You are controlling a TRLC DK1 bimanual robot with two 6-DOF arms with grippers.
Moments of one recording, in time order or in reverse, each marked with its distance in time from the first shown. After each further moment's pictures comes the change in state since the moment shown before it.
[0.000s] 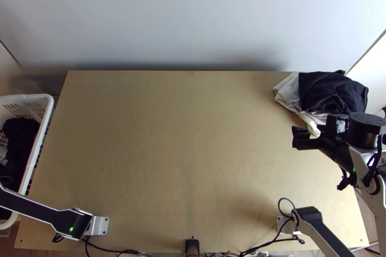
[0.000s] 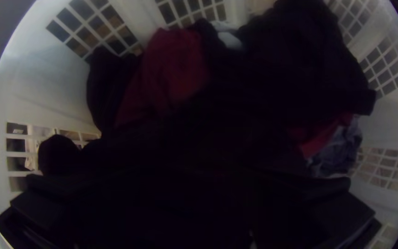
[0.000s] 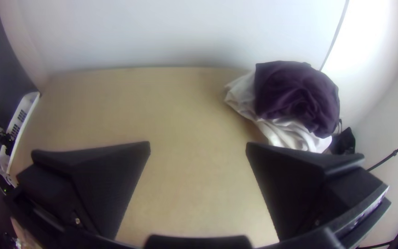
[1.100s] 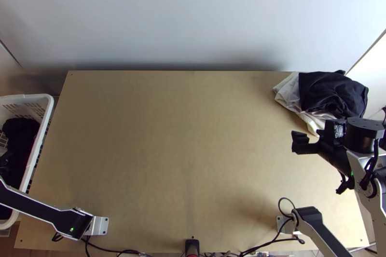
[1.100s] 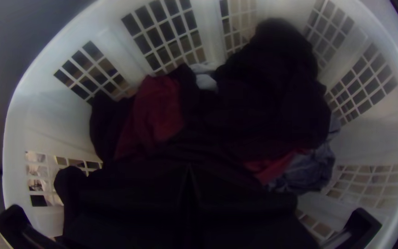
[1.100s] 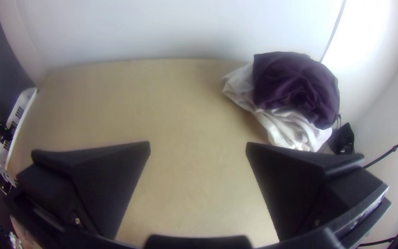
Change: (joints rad) left arm -0.064 -0.078 0.010 0.021 0.015 -0.031; right arm -0.011 -0.037 -0.055 -0.007 0.000 -0.007
